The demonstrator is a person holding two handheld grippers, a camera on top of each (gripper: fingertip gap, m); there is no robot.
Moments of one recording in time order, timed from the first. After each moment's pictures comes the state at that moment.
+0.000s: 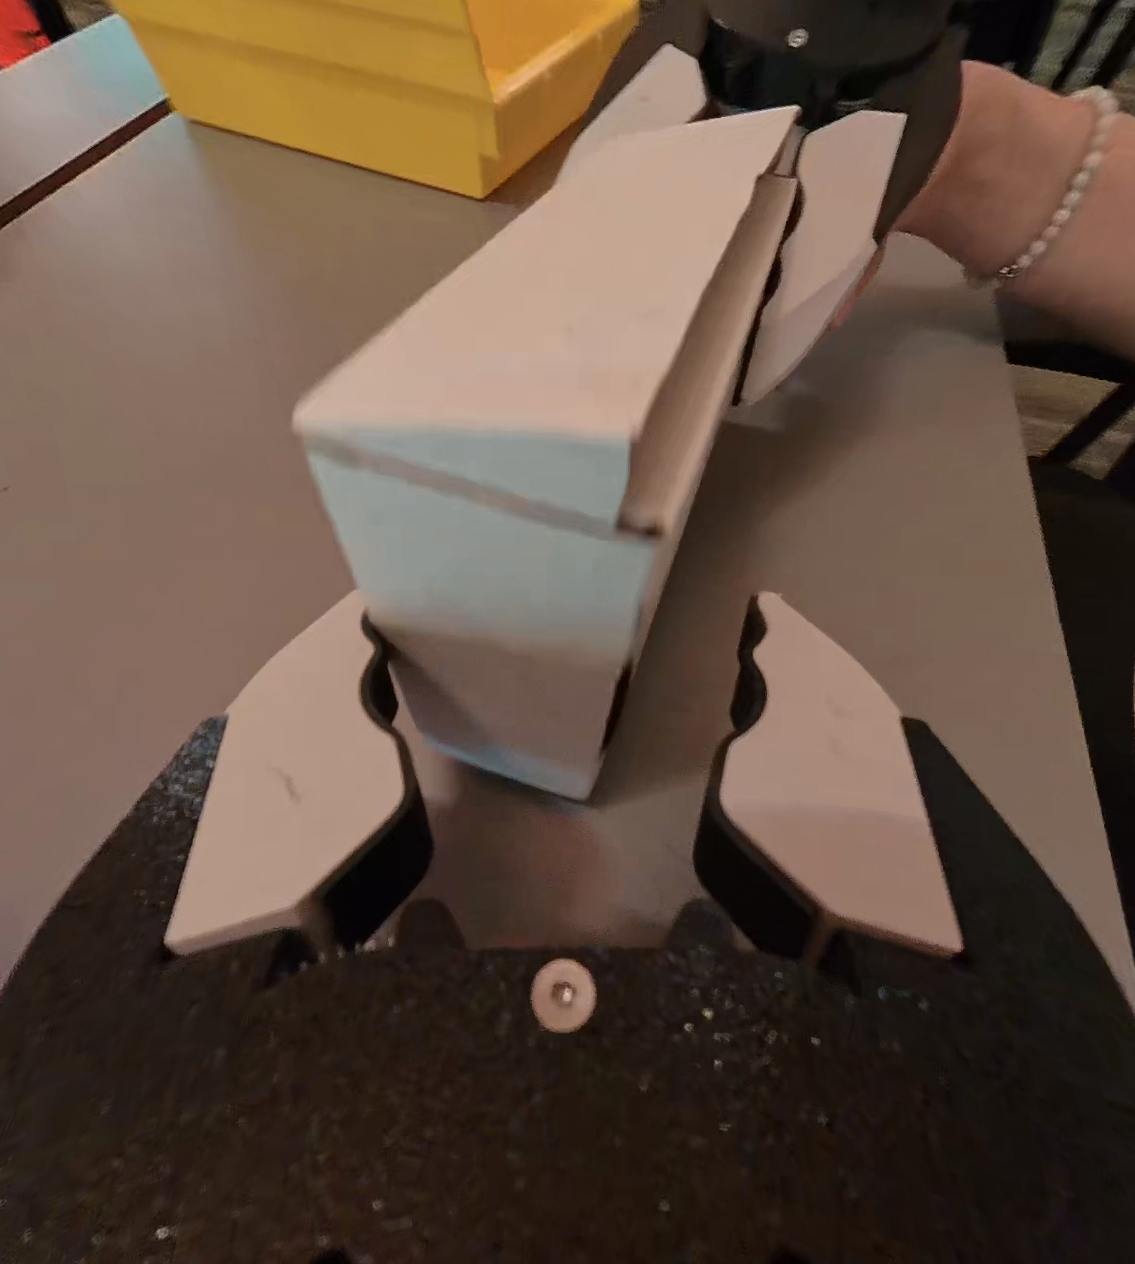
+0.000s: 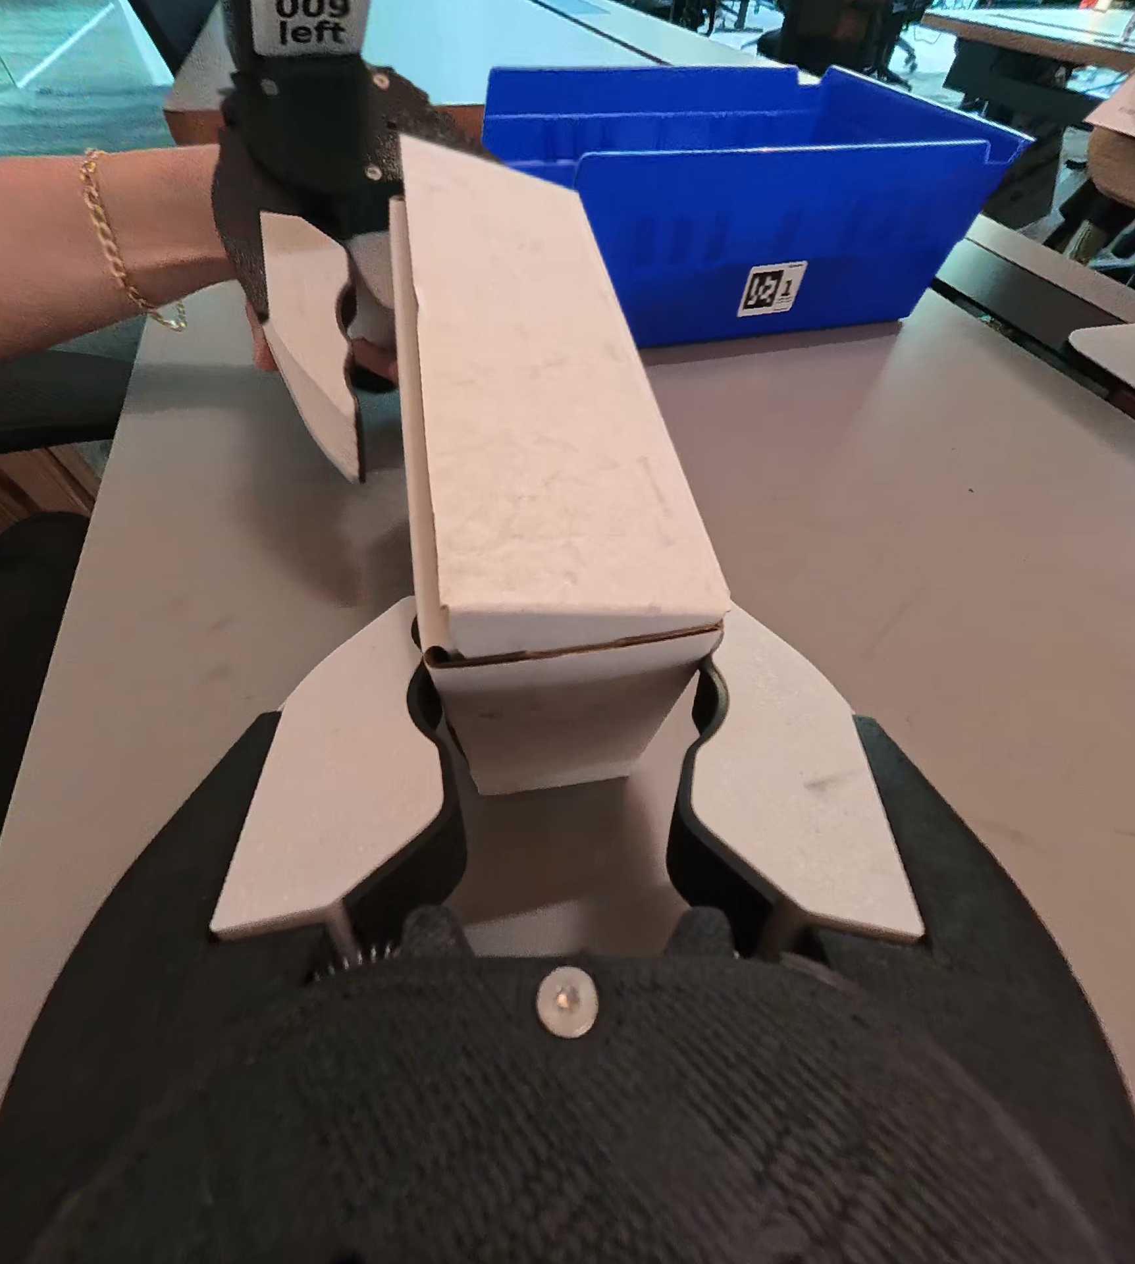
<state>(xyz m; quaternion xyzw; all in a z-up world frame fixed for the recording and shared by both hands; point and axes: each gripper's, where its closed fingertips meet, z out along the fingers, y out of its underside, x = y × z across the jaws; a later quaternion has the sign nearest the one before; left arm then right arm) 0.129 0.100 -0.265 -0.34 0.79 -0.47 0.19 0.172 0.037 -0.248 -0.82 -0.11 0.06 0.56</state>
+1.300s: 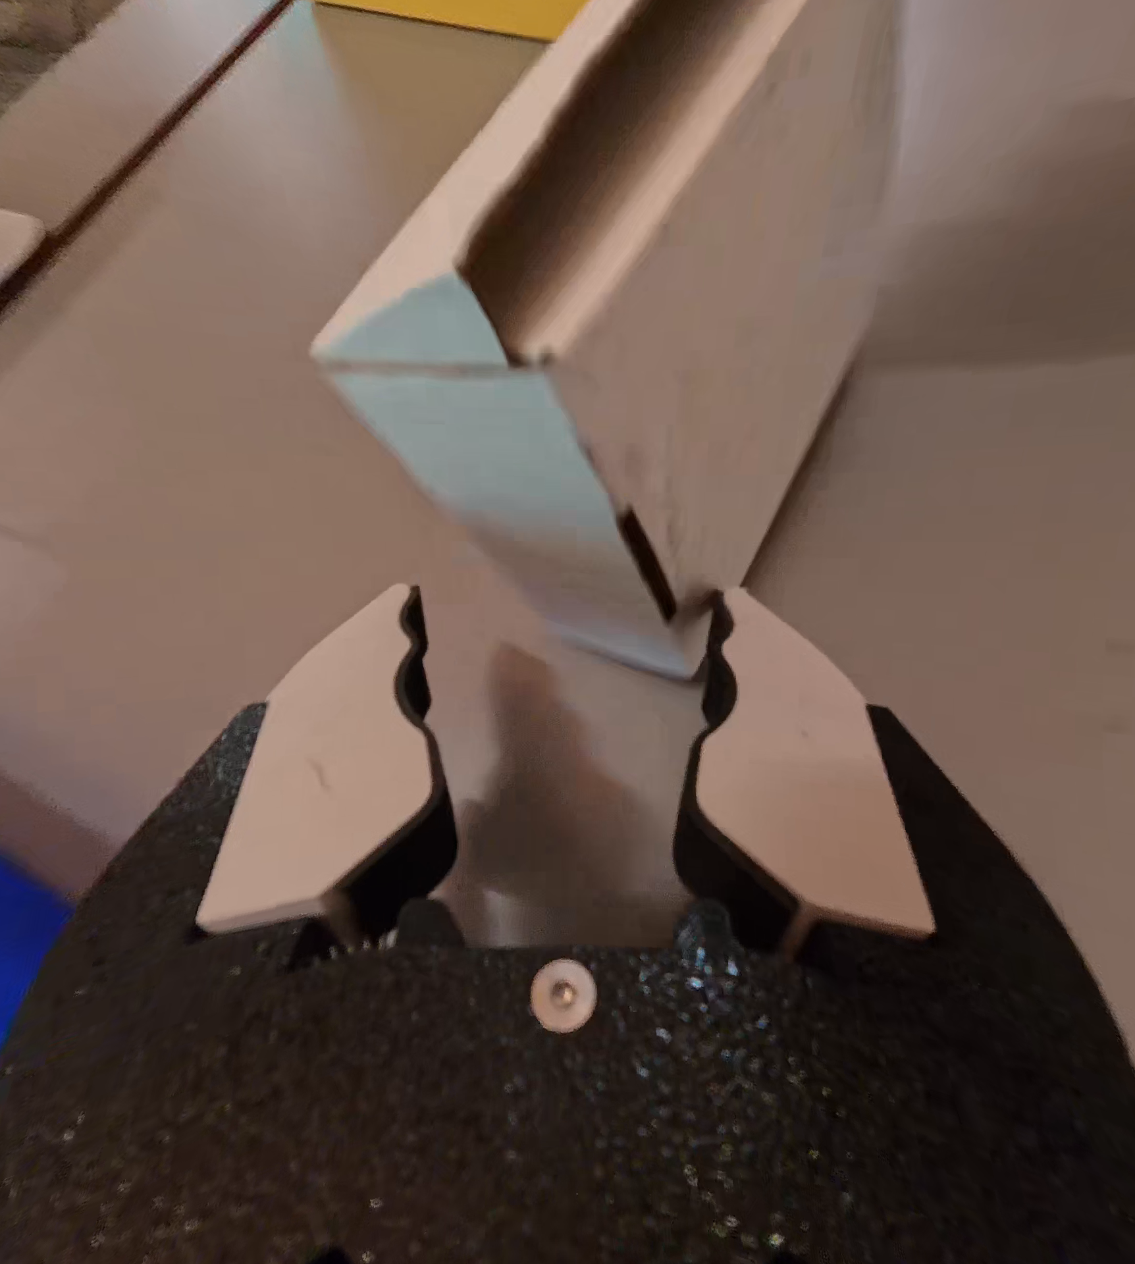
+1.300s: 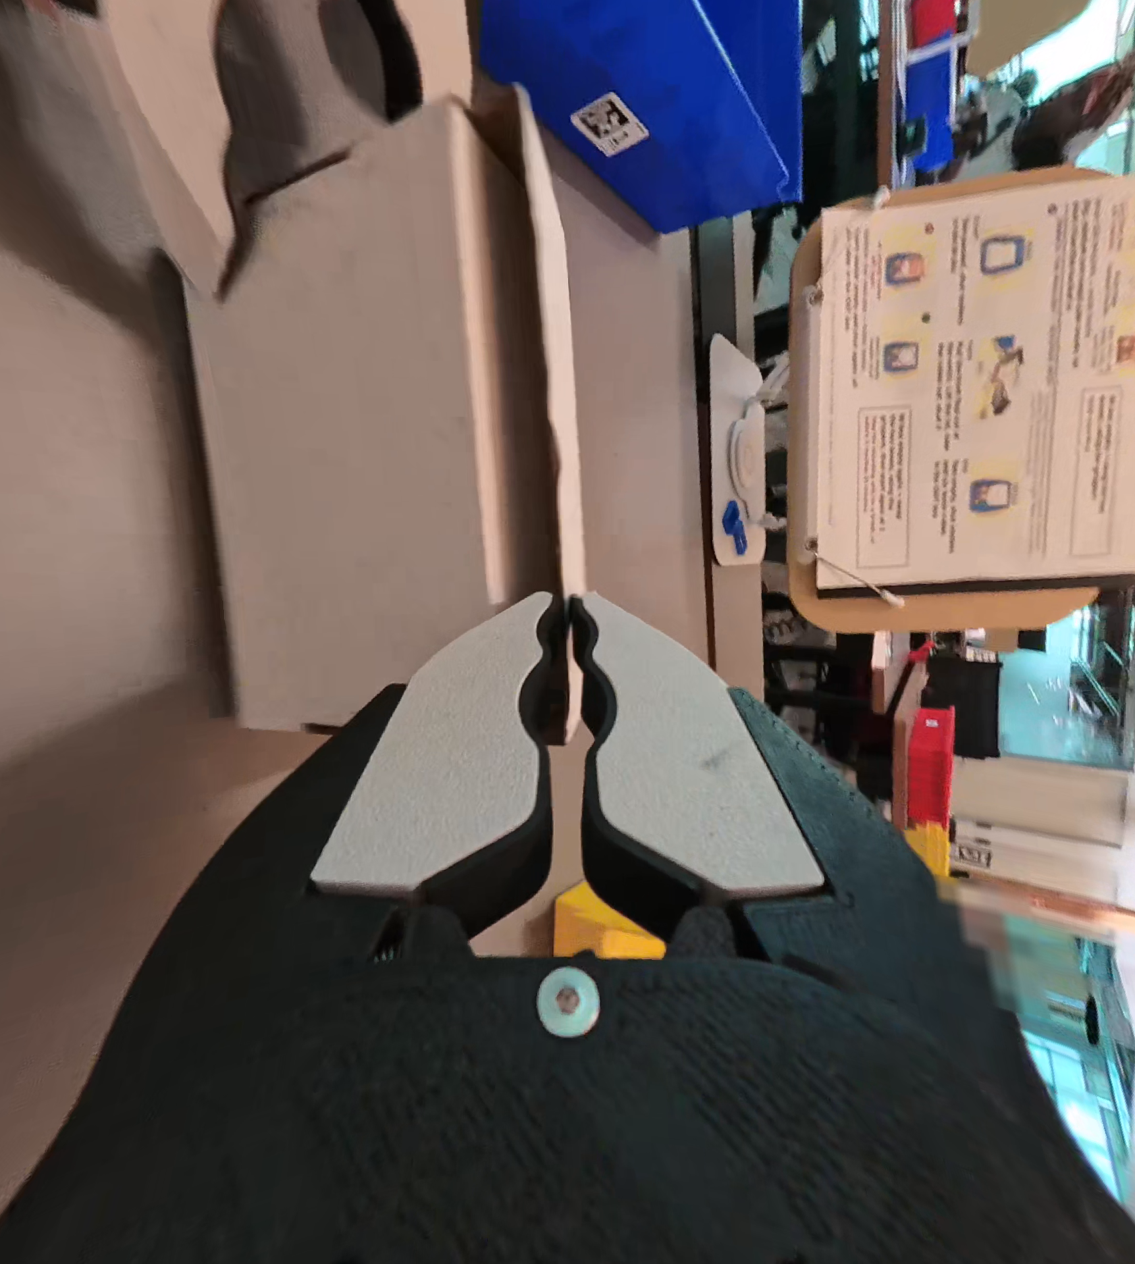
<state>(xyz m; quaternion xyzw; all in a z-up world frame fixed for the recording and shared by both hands) 0.142 0.127 -0.281 -0.38 0.80 -0.37 0.27 0.200 0.035 -0.196 -0.82 -0.29 -0.37 0.32</state>
